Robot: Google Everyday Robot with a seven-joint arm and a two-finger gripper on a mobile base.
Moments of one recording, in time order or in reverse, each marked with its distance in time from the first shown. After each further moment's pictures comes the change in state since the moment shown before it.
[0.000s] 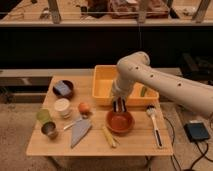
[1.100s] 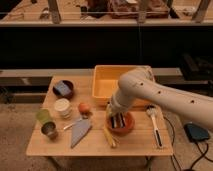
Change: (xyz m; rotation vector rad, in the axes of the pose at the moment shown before) arm -0.071 -0.026 0.007 0.012 -0.003 -0.062
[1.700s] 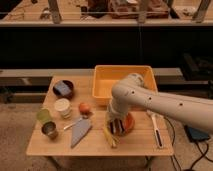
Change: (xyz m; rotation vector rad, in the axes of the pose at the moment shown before) arm -0.013 0.006 0.034 -0.054 -0.044 0.010
